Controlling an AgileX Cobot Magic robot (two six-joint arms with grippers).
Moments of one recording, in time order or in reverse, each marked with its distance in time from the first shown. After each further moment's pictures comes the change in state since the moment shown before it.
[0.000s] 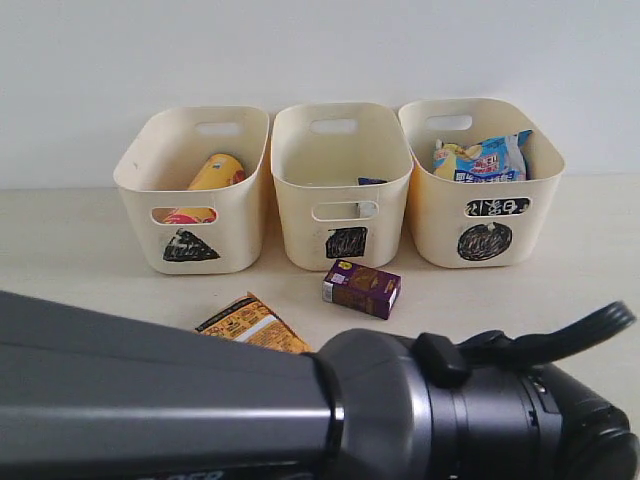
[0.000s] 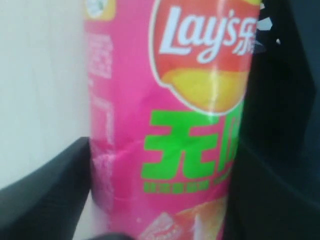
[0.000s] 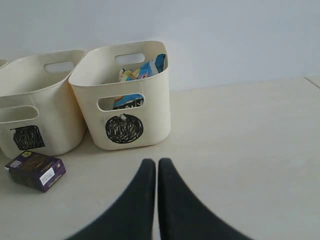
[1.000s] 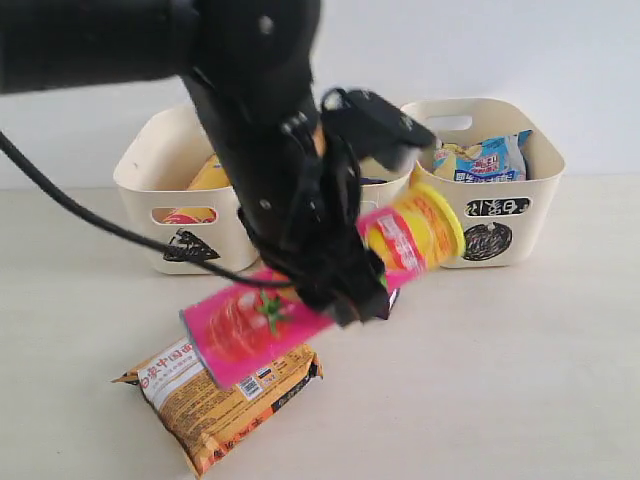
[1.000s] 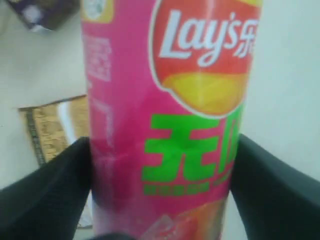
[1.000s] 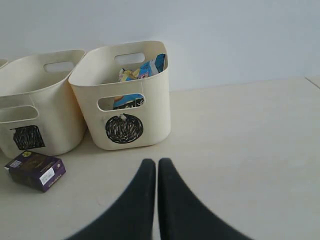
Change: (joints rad) left arm 0.409 -0.360 -0.041 0.370 0.100 -0.219; right arm 0.000 0.000 0.000 0.000 0.000 0.000
